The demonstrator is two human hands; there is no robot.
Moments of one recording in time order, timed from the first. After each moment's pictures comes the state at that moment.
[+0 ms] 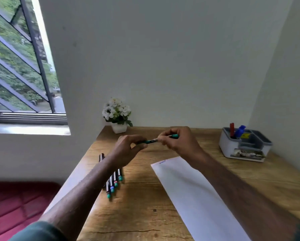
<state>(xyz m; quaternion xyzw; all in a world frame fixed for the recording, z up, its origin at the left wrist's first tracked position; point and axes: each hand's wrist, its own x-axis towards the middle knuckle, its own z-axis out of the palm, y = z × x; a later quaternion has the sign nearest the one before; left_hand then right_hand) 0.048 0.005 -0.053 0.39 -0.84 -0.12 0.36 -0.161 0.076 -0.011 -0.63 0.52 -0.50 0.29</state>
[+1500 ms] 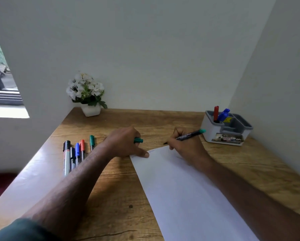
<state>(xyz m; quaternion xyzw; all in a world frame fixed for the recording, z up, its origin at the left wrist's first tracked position) -0.026 -0.002 -0.056 0.46 -0.88 -0.10 0.10 -0.228 0.080 -0.063 -0.57 0.62 -0.48 0.23</state>
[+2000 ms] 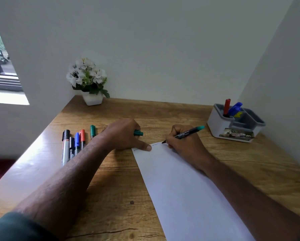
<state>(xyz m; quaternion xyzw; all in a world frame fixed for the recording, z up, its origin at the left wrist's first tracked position) -0.022 -0.011 -0.063 0.49 -0.86 -0.14 0.08 -0.224 0.064 -0.088 -0.59 0.61 -0.47 0.25</state>
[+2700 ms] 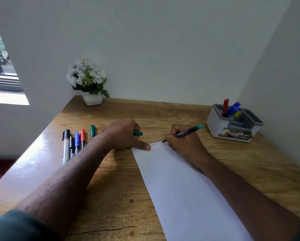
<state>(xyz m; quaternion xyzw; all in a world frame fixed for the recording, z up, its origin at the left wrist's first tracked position) -0.022 -0.011 -0.064 0.49 -0.86 -0.15 0.08 -0.225 0.064 -0.088 -0.58 0.62 -0.47 0.25</state>
